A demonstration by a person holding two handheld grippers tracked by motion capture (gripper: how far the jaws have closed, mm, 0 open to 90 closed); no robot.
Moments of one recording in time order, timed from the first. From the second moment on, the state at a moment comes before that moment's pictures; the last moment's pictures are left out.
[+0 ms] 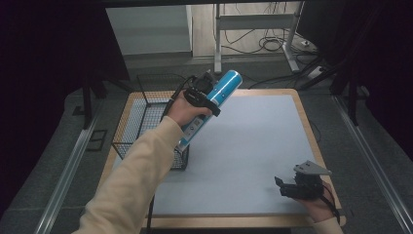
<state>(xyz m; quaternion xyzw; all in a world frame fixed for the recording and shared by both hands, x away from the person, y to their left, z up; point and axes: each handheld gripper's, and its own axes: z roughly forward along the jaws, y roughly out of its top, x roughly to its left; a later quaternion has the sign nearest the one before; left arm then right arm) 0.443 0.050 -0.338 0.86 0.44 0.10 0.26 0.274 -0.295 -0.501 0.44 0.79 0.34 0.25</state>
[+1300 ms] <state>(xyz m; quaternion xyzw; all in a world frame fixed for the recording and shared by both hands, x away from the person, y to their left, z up) 0.483 0.119 -0.358 0.84 0.49 0.15 0.20 0.276 -0.297 -0.503 0.44 0.79 0.34 0.25</state>
